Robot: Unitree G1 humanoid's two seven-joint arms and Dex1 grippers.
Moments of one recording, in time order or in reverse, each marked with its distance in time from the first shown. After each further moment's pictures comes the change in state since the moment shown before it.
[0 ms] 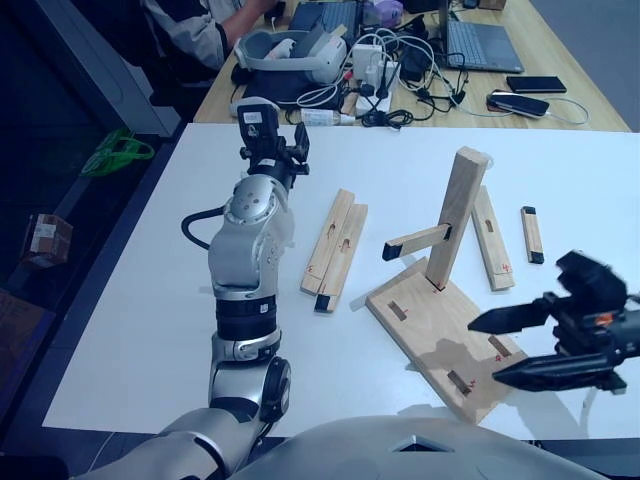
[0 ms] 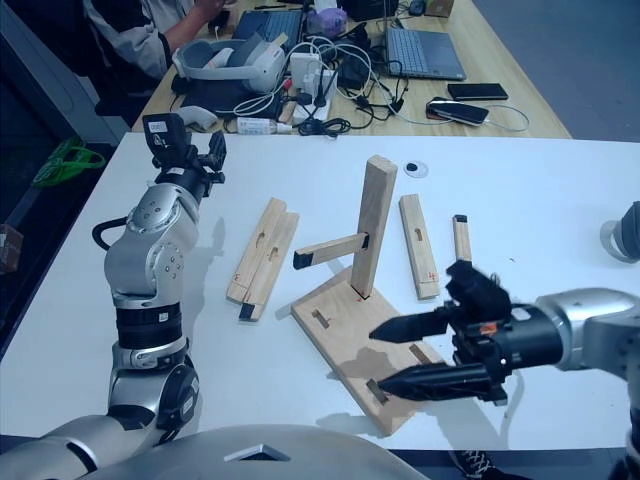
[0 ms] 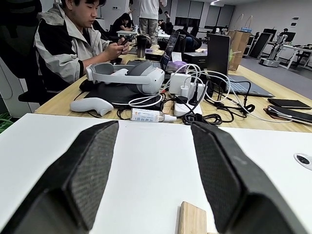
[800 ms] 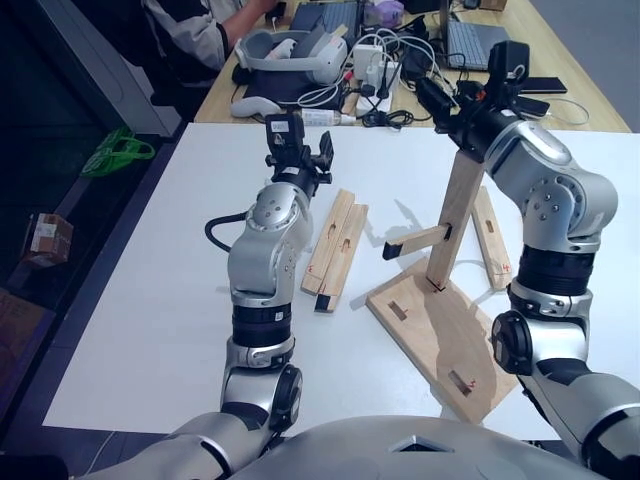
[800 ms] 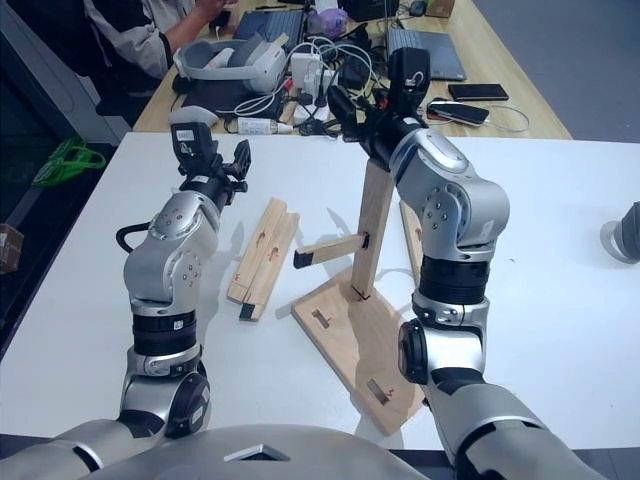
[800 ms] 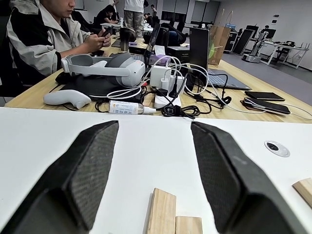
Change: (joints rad) left arm 0.024 -0.065 -0.066 -0.027 0.000 0.024 0.002; right arm -0.881 0.907 0.140 0.535 -0.731 -0.452 -1.103
